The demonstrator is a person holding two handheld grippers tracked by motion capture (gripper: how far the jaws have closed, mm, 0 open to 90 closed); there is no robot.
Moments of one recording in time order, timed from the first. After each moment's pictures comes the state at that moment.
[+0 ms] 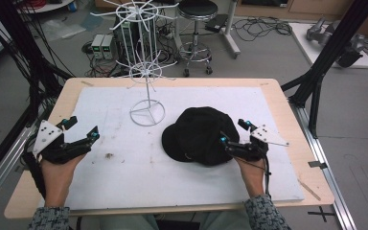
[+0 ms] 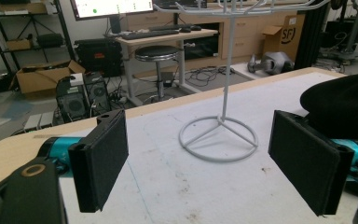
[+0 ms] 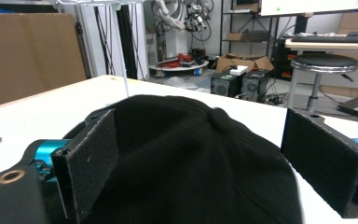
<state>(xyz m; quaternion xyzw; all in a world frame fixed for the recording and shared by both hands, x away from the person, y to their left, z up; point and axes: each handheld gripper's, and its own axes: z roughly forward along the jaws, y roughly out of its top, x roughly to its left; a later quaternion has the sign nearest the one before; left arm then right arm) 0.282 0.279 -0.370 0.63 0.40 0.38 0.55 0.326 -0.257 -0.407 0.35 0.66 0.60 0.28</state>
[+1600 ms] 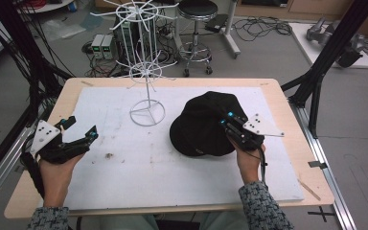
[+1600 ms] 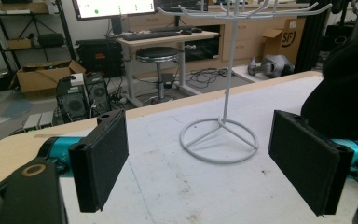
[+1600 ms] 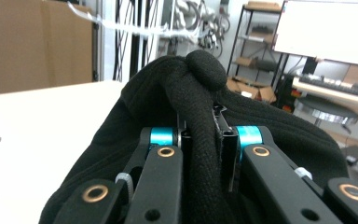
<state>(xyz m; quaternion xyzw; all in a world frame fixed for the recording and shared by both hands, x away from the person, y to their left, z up) 0.281 0.282 -0.368 0.63 0.40 0.37 0.55 0.332 -0.237 -0.363 0.26 0.68 0.60 0.33</state>
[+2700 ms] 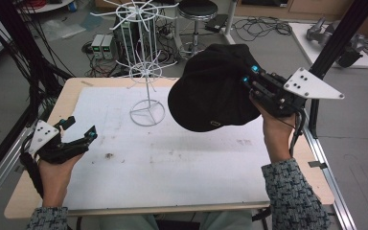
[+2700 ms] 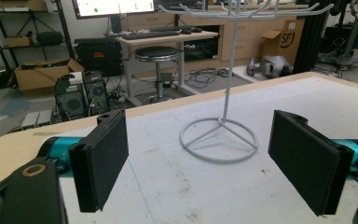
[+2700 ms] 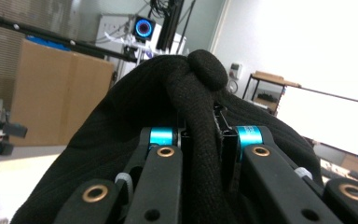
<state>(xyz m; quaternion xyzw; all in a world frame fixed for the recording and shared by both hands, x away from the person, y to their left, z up) 0.281 0.285 -0.369 0.63 0.41 0.37 0.55 0.318 -0.256 -0.207 0.16 0.64 0.65 0.37</state>
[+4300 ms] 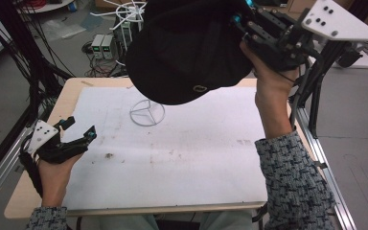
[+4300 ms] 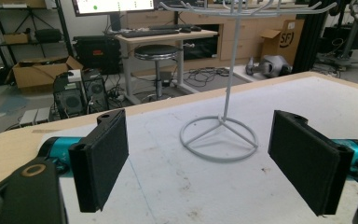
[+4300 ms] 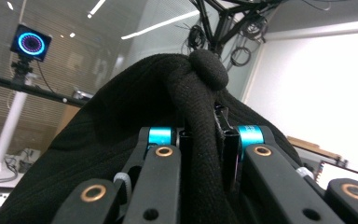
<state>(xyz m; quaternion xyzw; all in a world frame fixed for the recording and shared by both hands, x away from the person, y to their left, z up) 0.282 0.288 -0.370 0.63 0.41 0.37 0.55 0.316 -0.208 -0.093 0.06 0.58 0.73 0.34</state>
